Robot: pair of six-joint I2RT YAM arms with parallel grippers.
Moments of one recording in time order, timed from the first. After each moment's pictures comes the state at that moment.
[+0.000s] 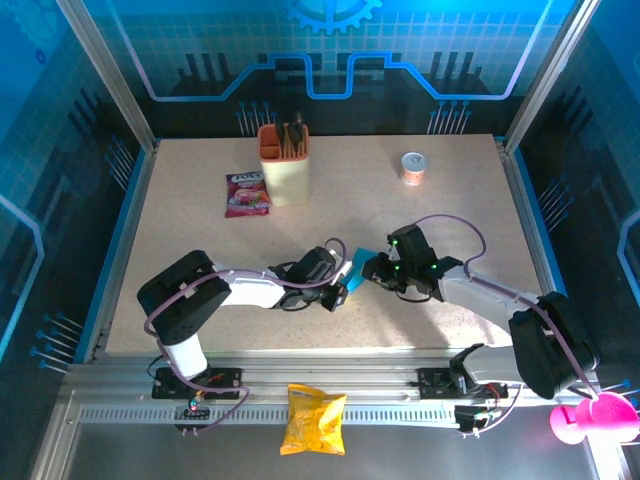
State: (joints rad) left arm -0.84 1.76 0.77 0.13 0.21 -0.39; right arm 0.50 1.31 0.61 -0.19 -0.33 0.90
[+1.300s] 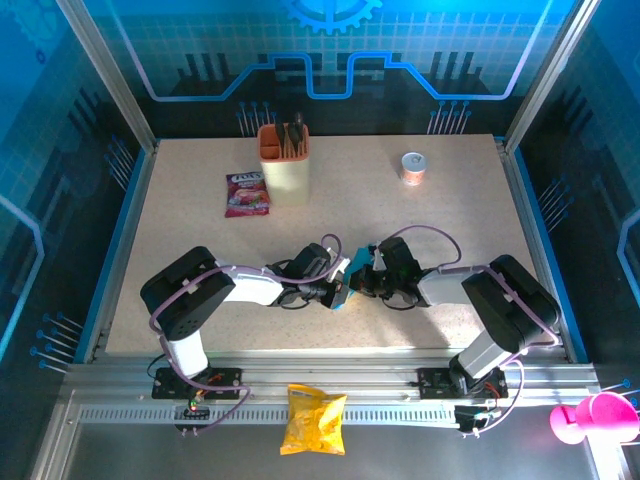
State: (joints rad) left arm -0.79 1.78 0.75 0.20 0.35 -0.43; right arm 0.55 1.59 0.51 0.25 -0.43 0.87
